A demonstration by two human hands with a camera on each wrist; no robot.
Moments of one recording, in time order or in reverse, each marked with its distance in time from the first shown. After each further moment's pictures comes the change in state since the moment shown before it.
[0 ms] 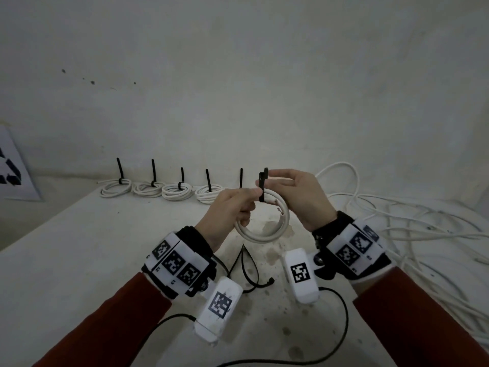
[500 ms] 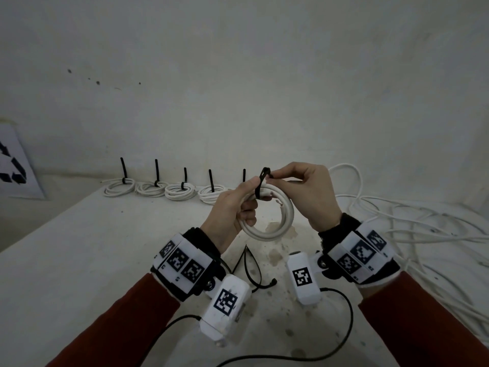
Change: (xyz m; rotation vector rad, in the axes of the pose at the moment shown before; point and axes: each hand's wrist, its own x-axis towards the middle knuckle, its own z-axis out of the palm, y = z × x) left_hand 0.002 0.001 0.003 -0.198 -0.001 -0.057; right_hand -0.008 -0.009 0.001 -0.097 0.068 -0.321
